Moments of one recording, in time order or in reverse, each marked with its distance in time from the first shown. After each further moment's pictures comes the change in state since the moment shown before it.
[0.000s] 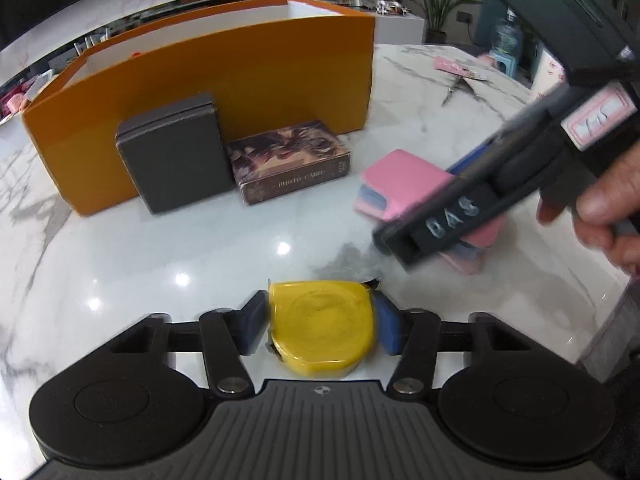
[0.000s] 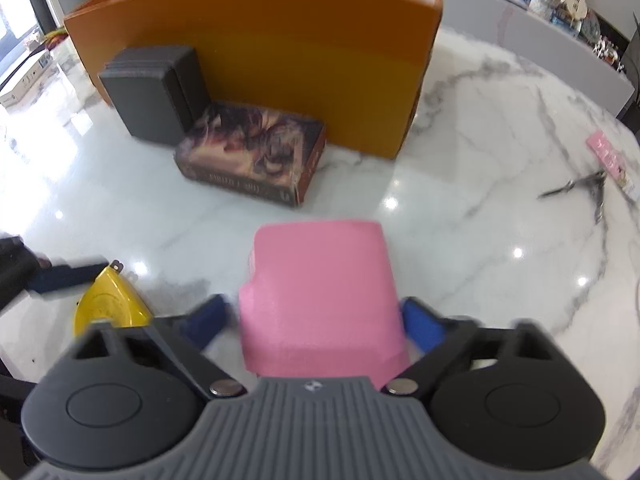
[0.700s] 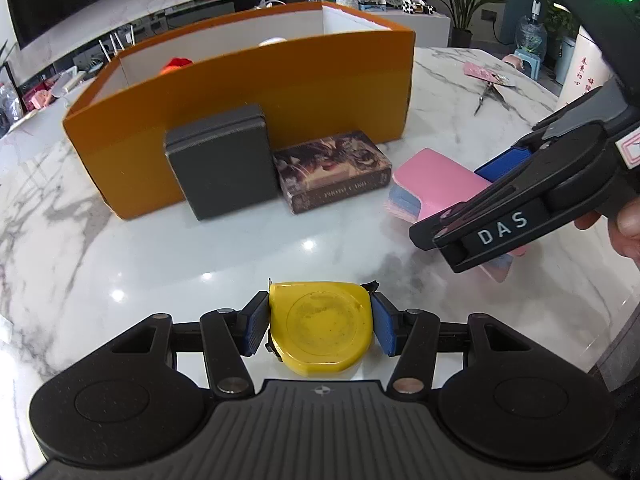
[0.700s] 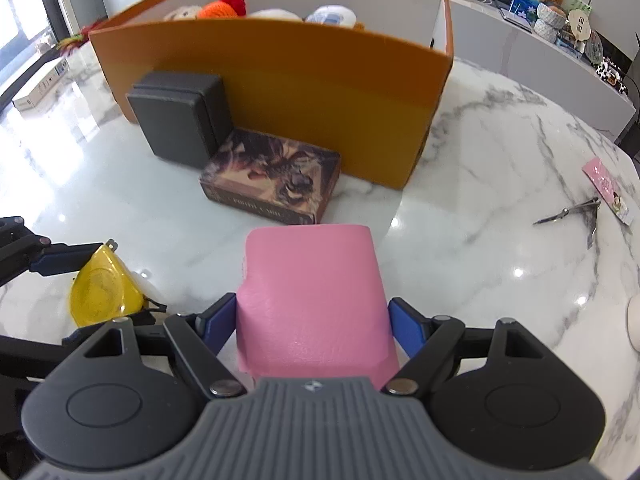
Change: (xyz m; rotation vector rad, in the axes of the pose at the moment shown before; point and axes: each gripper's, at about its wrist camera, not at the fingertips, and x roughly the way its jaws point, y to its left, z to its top) left arm -0.015 0.016 0.007 -0.022 -0.005 0.080; right arm -0.019 0.017 0.004 -0.036 -0.052 0.010
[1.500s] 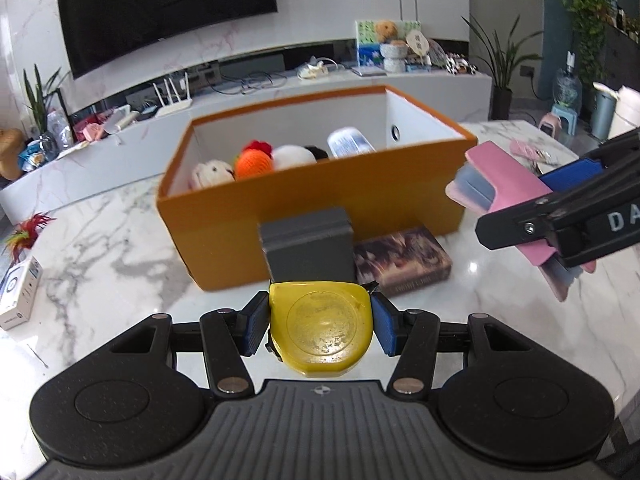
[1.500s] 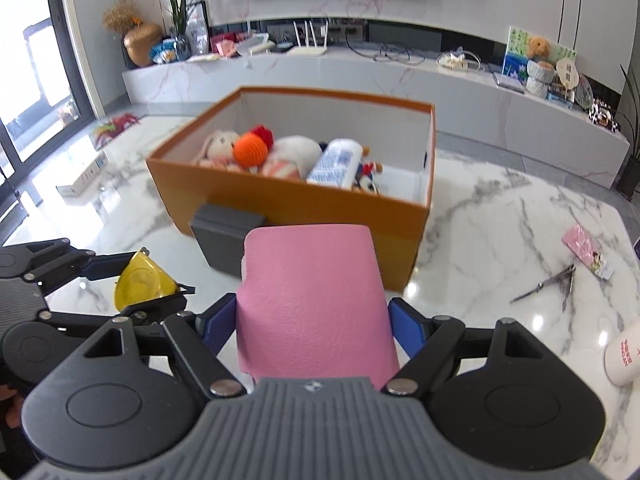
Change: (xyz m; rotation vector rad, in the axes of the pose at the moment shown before) left arm -0.039 0.036 0.032 -0.059 -0.177 0.122; right arm -0.083 0.002 0.024 0.043 -0.250 0.062
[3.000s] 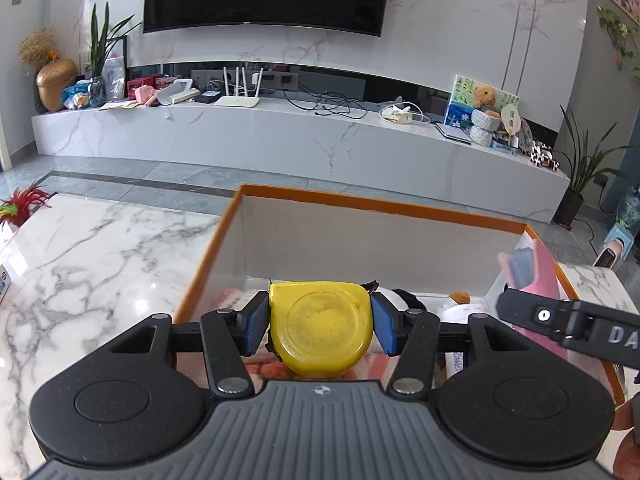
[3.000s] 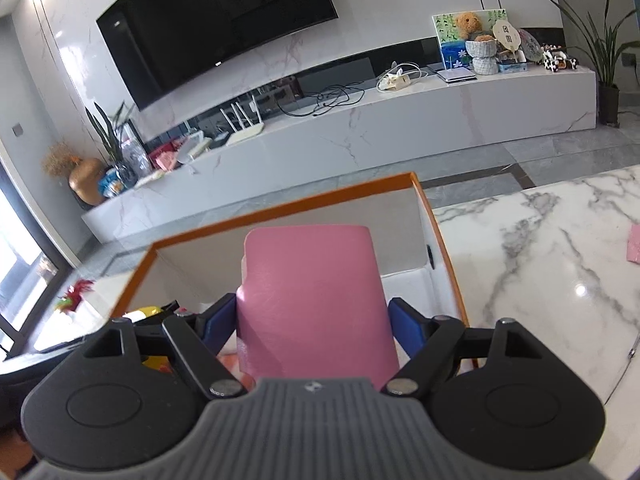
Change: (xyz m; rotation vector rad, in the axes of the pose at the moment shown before) left arm 0.120 0.074 0.115 -0.324 -0.065 0.073; right arm 0.130 -0.055 0.104 0.383 -0.194 -0.006
